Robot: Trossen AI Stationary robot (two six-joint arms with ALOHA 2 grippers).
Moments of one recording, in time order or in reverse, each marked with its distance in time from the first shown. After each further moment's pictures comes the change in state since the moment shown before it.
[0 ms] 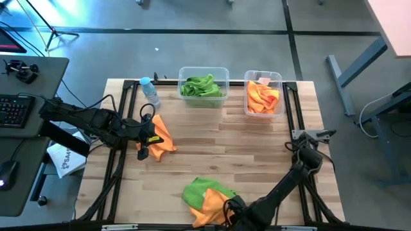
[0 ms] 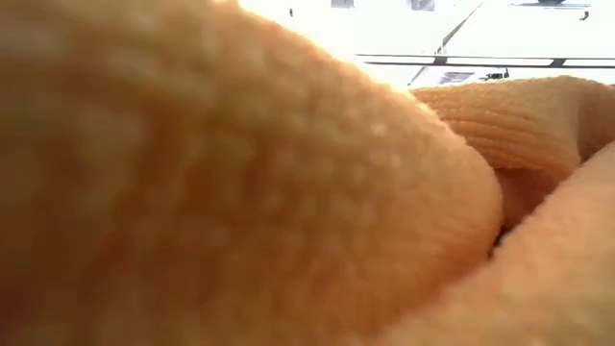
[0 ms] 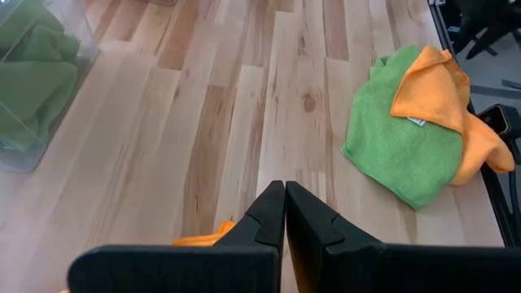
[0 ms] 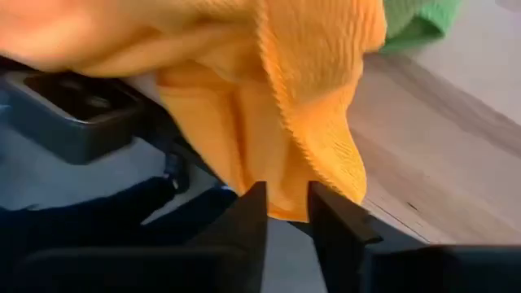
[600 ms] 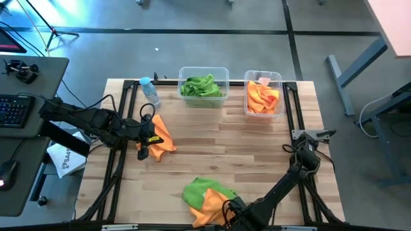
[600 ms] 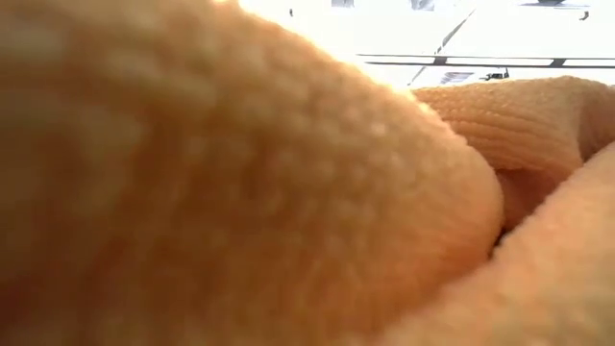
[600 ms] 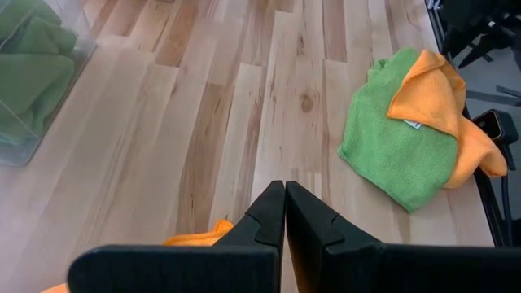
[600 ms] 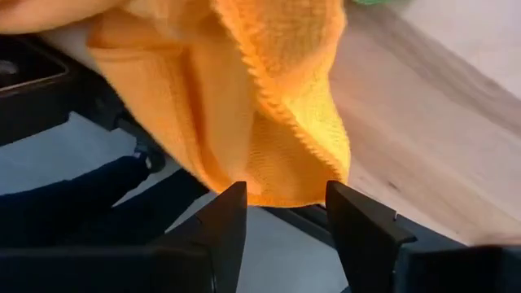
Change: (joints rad) left arm 0.000 0.000 0.001 0.000 0.007 -0.028; right arm -0.012 0.035 0.001 -0.025 -0.112 -0.011
